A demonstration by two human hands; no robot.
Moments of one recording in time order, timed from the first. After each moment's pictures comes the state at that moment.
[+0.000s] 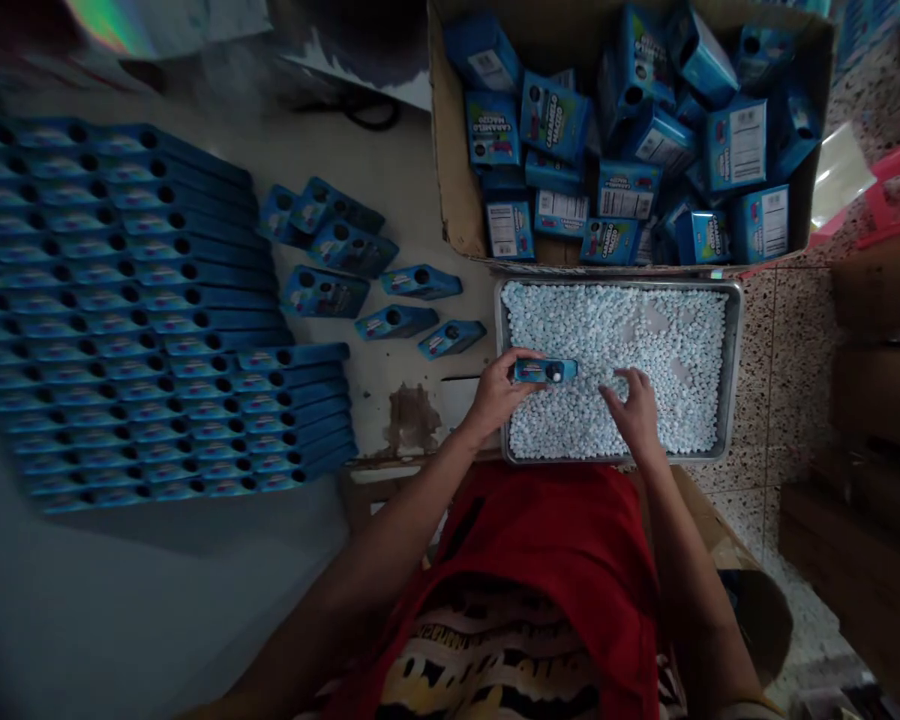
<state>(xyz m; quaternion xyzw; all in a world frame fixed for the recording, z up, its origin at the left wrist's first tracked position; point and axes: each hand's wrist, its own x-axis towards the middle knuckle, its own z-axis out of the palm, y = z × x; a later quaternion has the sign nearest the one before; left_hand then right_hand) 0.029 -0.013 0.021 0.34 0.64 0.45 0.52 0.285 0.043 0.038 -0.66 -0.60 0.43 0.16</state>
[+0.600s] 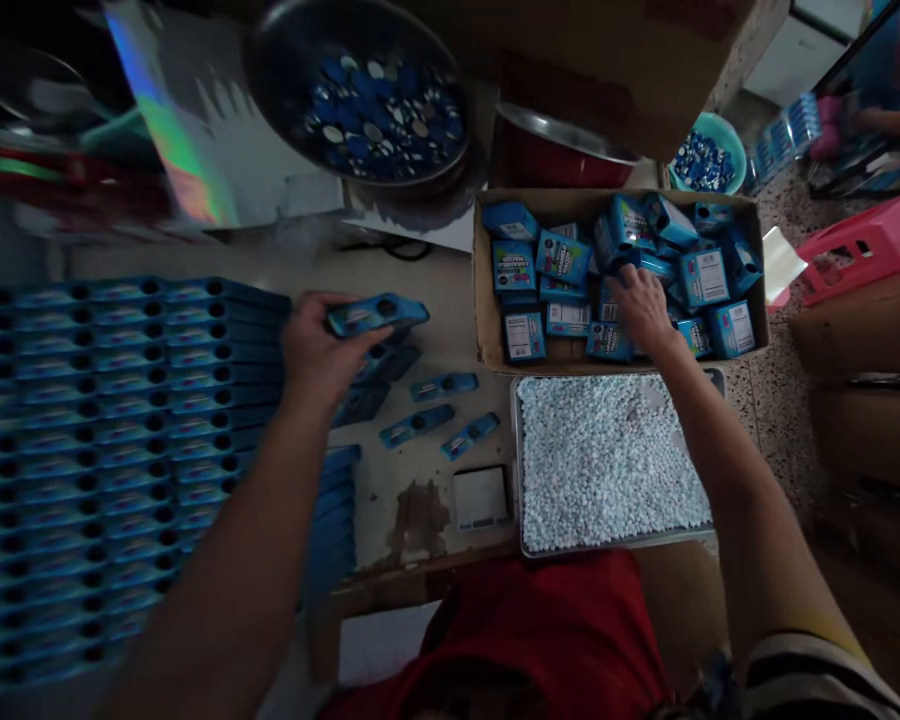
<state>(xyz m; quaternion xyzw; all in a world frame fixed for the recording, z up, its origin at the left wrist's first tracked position) -0.252 0.121 0.065 0.38 0.81 0.41 0.18 0.158 0.342 0.093 -0.45 -0.89 0.10 0.01</state>
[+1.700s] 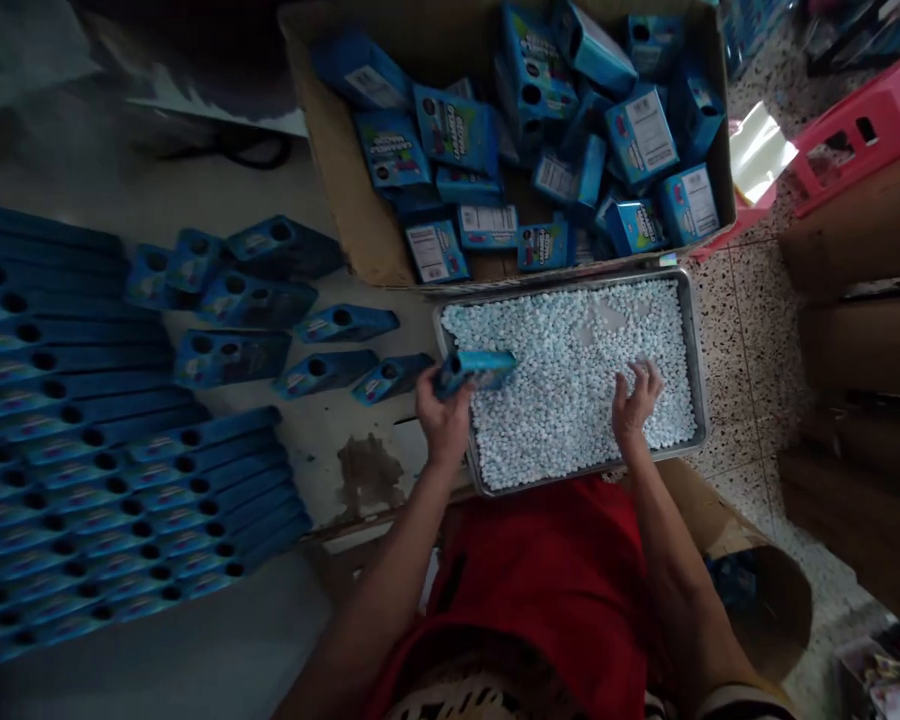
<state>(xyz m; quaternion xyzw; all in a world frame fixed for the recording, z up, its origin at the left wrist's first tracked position) 0.023 -0.024 -0.029 0.24 0.76 0.50 0.34 0.322 0.037 -0.015 -0.75 -0.52 0.32 0.26</state>
